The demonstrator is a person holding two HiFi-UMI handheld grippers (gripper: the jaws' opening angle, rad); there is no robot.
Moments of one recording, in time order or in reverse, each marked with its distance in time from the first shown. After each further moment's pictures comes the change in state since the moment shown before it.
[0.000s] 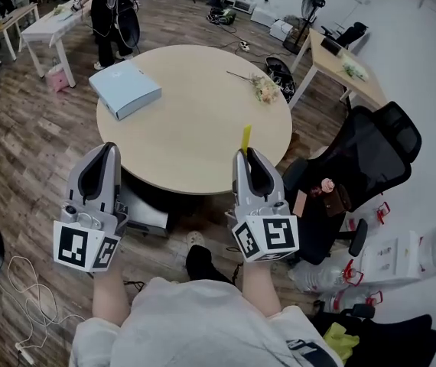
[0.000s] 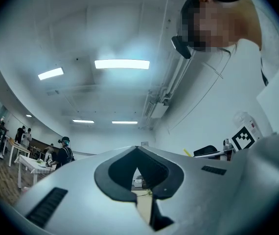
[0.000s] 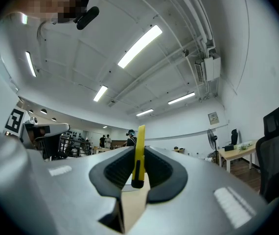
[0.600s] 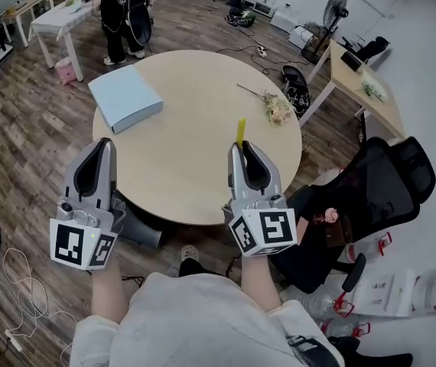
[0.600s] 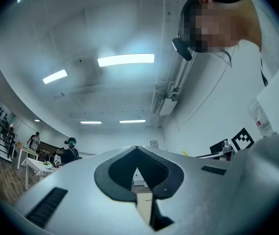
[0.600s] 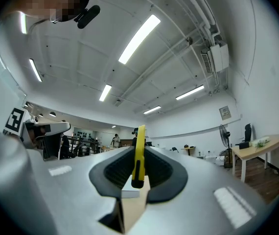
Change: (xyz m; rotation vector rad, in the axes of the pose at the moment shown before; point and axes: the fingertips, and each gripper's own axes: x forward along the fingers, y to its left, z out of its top) left arm 0.105 0.042 -0.033 0.028 0.002 0.108; right arm 0.132 -0.056 -0.021 0.021 0.020 0.124
